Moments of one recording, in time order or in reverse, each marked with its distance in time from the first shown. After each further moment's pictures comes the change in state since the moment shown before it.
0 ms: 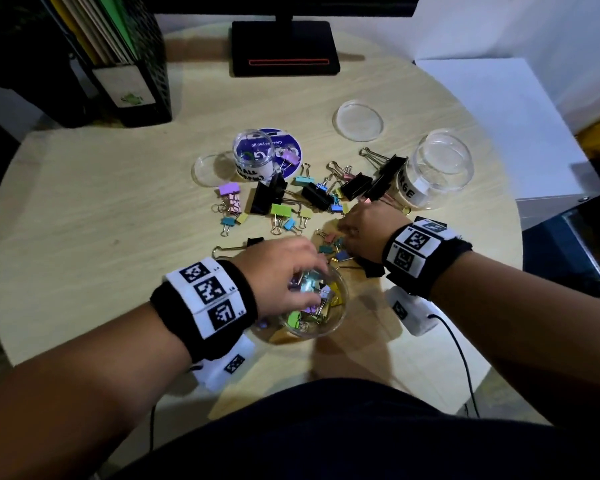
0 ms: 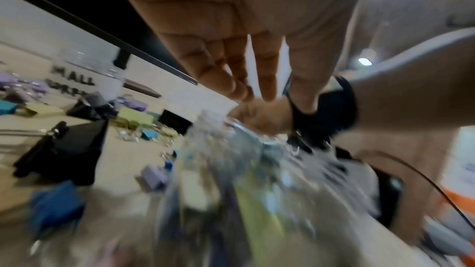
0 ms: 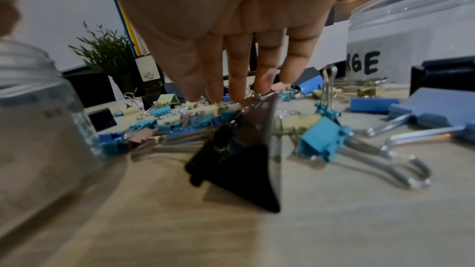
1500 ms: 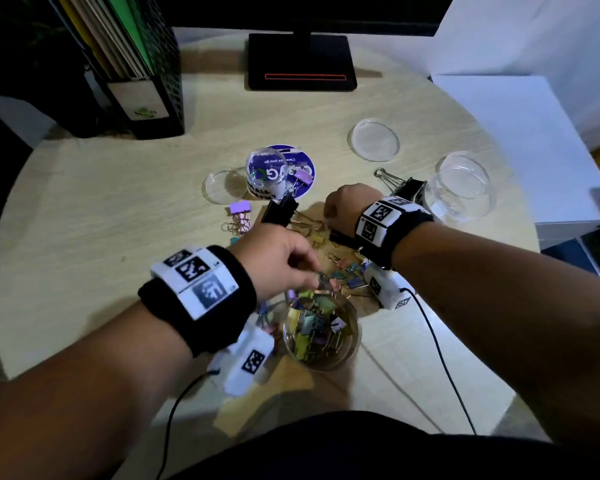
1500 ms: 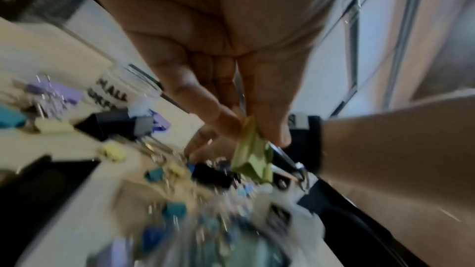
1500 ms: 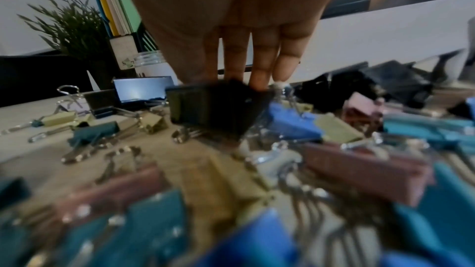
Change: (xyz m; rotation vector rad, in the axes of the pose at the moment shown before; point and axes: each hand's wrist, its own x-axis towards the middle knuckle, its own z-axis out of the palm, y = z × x) left_hand 0.025 -0.016 -0.036 -0.342 0.062 -0.312; right_hand 0.088 -0.015 -0.026 0.041 -0.014 0.037
